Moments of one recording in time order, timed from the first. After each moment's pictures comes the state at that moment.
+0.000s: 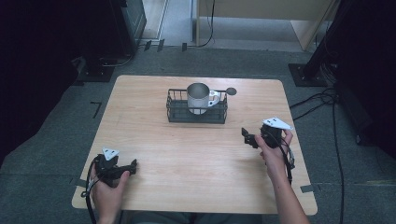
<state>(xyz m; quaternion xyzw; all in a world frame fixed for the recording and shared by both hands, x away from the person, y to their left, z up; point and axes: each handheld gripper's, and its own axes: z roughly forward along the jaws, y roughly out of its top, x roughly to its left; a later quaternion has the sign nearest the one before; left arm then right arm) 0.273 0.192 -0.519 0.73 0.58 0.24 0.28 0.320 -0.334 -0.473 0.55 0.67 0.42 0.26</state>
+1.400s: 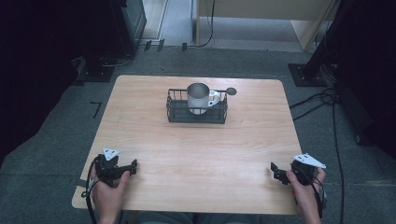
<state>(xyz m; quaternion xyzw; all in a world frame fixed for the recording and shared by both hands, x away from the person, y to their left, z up) 0.272 0.191 -0.519 0.72 0.58 0.24 0.28 0.218 -0.417 -0.527 0.62 0.66 0.34 0.25</state>
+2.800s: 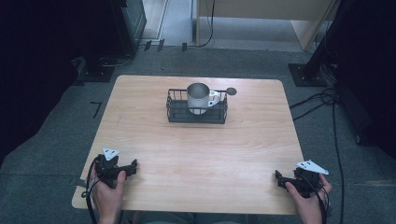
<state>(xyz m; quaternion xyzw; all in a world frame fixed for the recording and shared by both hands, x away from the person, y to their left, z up) 0.272 0.191 -0.519 0.72 0.58 0.24 0.28 0.199 -0.423 -0.530 0.63 0.68 0.30 0.25</state>
